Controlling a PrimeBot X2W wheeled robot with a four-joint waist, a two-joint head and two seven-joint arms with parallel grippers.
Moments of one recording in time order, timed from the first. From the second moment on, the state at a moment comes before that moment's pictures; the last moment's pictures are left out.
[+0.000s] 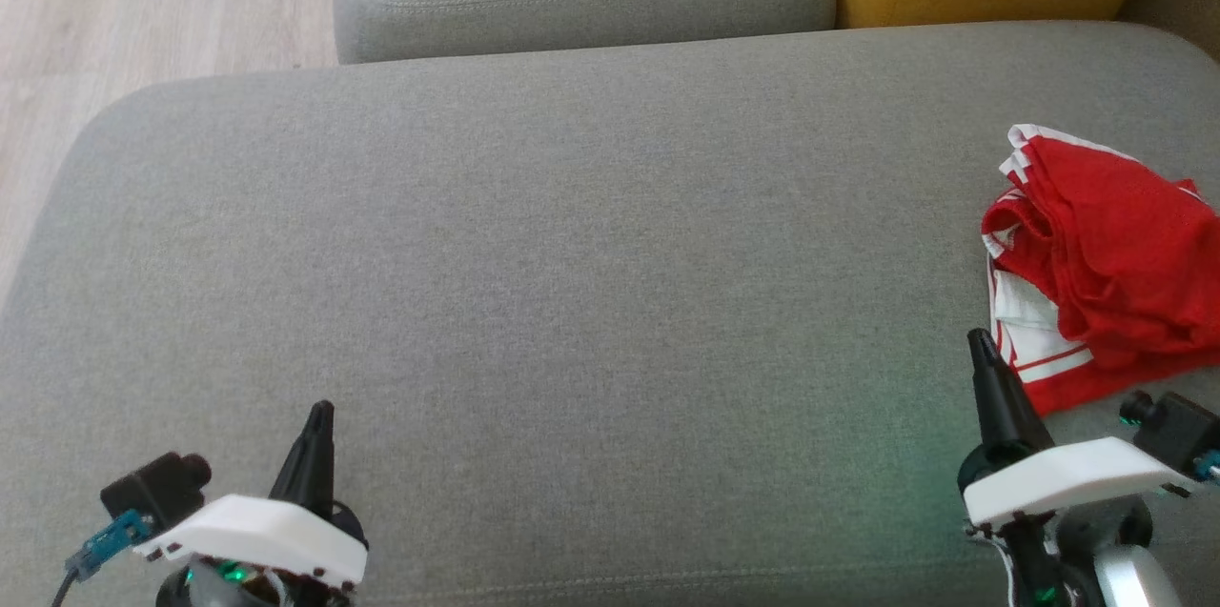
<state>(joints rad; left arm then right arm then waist) 0.07 0.18 -0.21 0.15 -0.79 0.08 -0.08 0.03 -0.05 0.01 0.14 0.70 0.13 0.07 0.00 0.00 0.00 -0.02</state>
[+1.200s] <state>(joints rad) 0.02 0.13 -0.11 0.20 -1.17 -0.01 -0.01 0.00 -0.06 -0.03 0.20 1.12 0.13 0.07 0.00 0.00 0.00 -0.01</state>
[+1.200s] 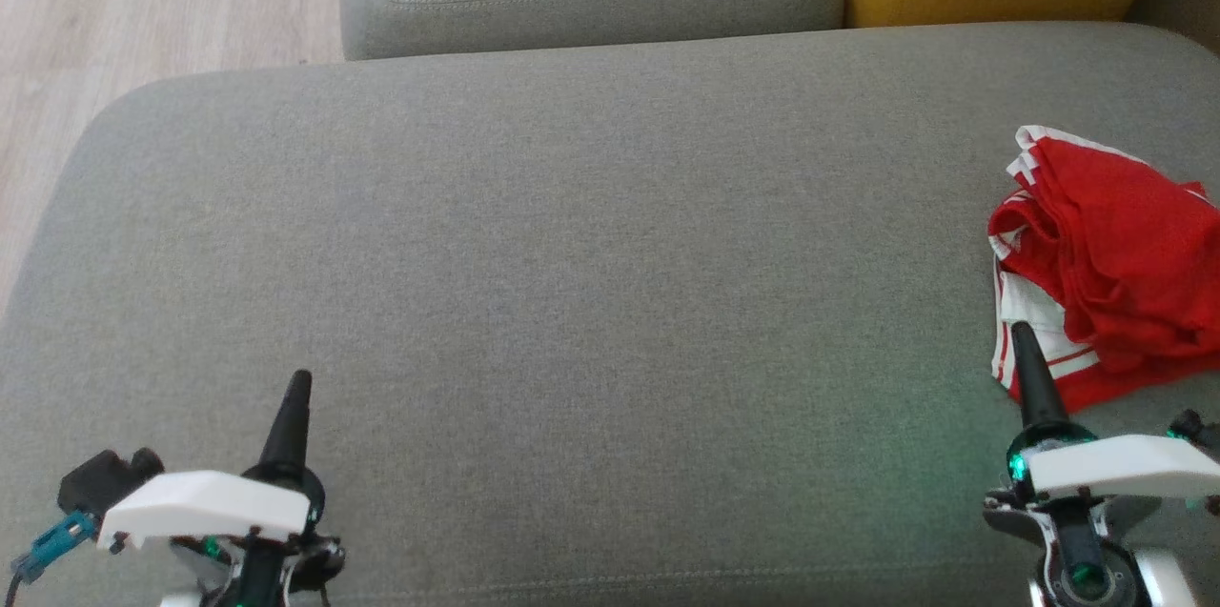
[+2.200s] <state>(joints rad) -0.03 0.09 0.00 0.25 -1.49 -0.09 0.05 -0.03 -0.06 -0.08 0.25 1.48 0.13 0.07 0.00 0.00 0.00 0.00</state>
